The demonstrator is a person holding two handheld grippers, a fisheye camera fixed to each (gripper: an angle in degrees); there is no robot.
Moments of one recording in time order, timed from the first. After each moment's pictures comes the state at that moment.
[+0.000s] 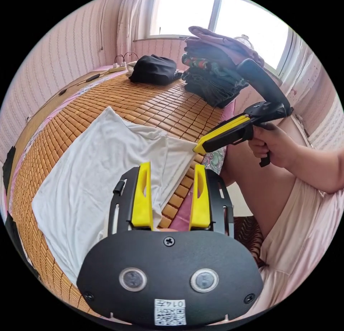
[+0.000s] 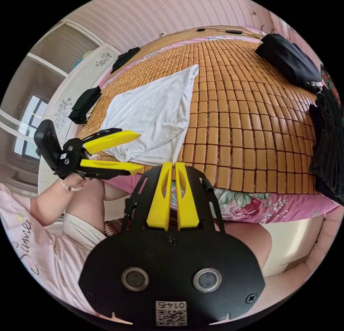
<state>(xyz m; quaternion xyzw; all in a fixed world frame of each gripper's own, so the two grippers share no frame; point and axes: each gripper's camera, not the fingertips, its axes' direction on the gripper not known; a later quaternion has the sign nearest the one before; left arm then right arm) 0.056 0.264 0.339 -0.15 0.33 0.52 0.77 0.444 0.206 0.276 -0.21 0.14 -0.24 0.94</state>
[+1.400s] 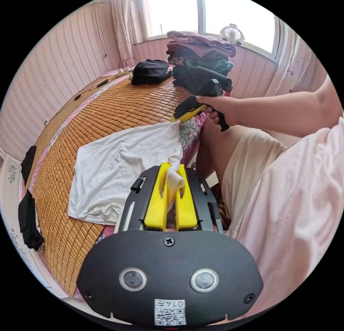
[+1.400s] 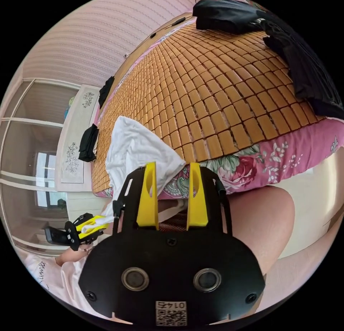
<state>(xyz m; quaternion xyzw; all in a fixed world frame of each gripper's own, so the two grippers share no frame) -0.031 0.323 0.183 -0.13 0.26 0.54 0.79 0.635 0.228 0.360 -0.18 0.10 -0.05 0.98</state>
